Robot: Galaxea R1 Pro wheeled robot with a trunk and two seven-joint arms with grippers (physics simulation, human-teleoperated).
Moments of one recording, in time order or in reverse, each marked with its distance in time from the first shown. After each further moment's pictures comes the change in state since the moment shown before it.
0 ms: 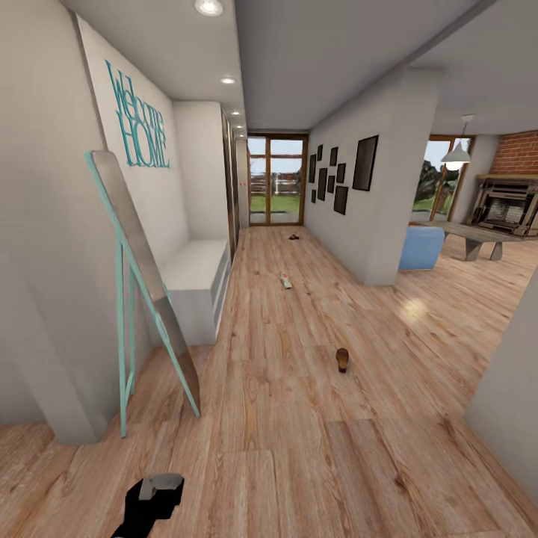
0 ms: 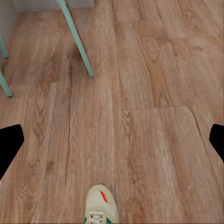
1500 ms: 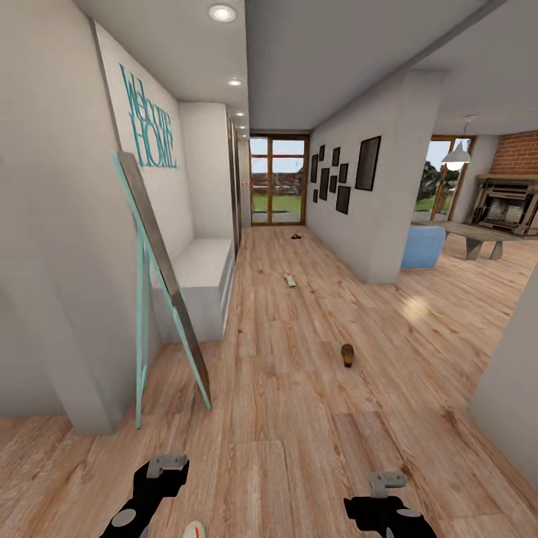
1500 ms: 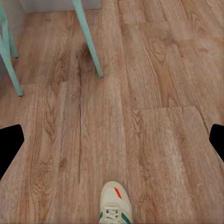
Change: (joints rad) left arm -0.069 -0.008 -0.002 0.003 0.003 0.063 -0.001; right arm -0.055 0.000 0.008 -0.436 0.000 0.335 0.005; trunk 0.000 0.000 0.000
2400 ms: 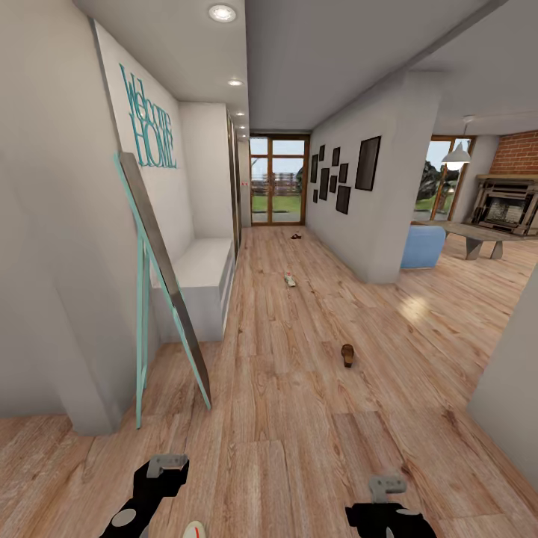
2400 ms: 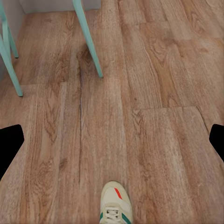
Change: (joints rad) left arm 0.000 0.000 0.000 -0.002 -0.001 0.000 0.001; right arm 0.000 0.000 0.001 -0.002 0.001 0.078 -0.003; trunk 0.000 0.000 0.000
